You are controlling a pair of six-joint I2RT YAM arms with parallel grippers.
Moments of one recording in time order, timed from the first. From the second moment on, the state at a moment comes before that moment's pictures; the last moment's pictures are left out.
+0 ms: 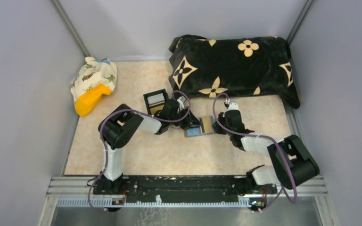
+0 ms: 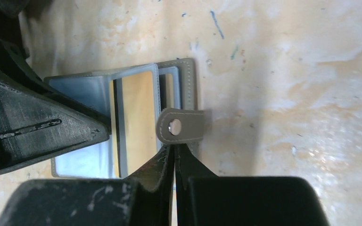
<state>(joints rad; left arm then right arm) -0.72 2.02 0.92 0.59 0.39 -1.05 0.43 1.36 0.38 0.37 -0.01 0.52</state>
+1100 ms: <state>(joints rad) -0.72 2.03 0.93 0.59 0.41 -1.05 0.46 1.27 0.39 0.27 -0.03 0.48</state>
